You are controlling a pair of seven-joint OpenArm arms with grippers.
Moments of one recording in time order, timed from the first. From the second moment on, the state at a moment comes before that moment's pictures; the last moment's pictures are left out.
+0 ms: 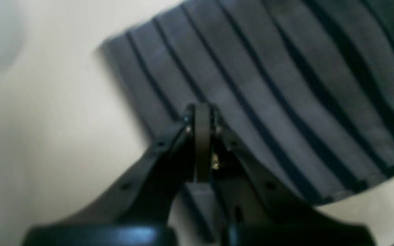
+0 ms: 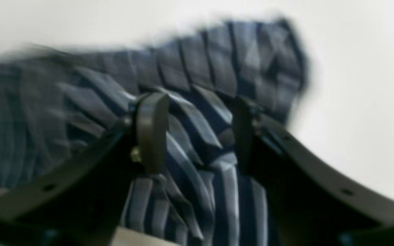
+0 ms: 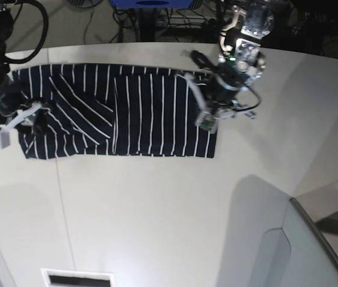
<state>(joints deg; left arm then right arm) 17.5 -7.6 5.1 91.8 9.0 -12.2 26.4 -15.2 12.5 21.2 91.7 34.1 23.5 -39.4</state>
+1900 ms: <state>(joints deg) 12.3 -9.6 -4.0 74.6 -1.0 -12.1 16.9 -1.5 12.5 26.0 62.1 34.8 33.1 -52.1</state>
